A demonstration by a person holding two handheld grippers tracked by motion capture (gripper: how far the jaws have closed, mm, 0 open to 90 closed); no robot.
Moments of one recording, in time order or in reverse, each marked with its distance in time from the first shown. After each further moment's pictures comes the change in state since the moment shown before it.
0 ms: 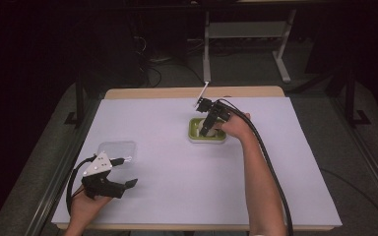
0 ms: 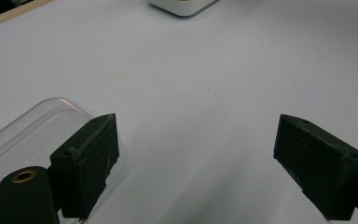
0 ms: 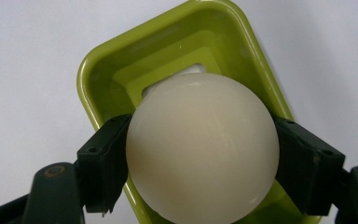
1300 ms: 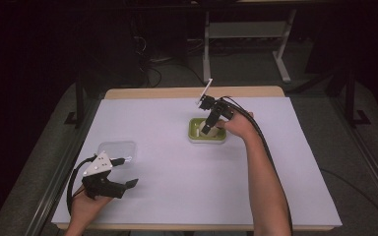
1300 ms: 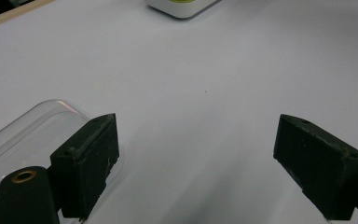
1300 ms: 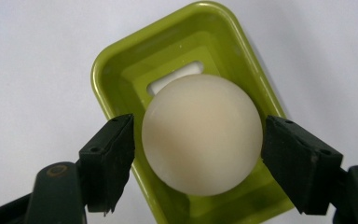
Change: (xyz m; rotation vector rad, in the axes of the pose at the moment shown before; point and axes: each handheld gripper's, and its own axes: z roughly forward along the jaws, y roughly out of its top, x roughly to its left) left arm -0.001 0.002 0.000 -0.002 -0.006 -0.001; right arm 0.000 -0.006 -0.016 -0.023 0.006 0.012
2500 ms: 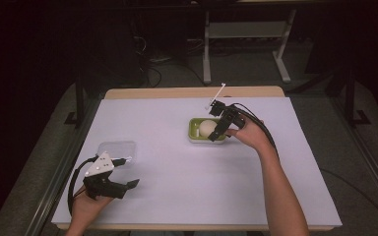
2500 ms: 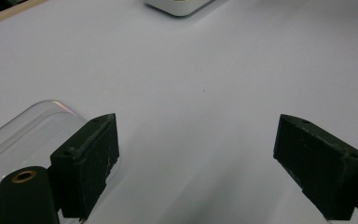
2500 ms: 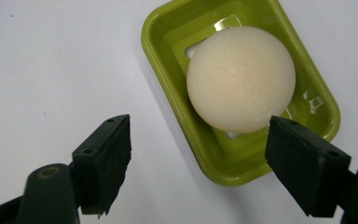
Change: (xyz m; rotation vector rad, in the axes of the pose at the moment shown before) left arm -0.001 0.000 0.003 0.011 -0.001 0.010; right arm 0.018 -0.040 -0.022 -0.070 0.028 -0.005
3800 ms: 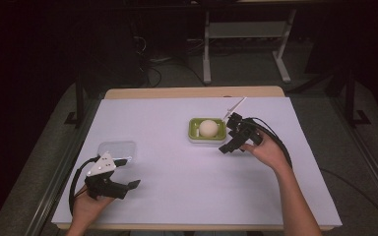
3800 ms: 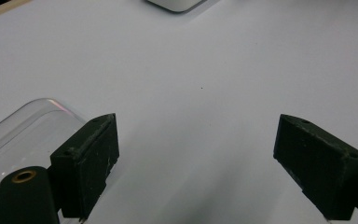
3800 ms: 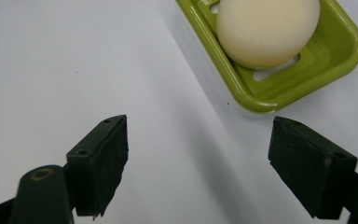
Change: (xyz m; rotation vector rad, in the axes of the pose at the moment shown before) left arm -0.001 0.001 0.003 0.019 -0.003 0.003; right arm 0.023 -0.060 -0.017 -0.113 -0.003 0.032
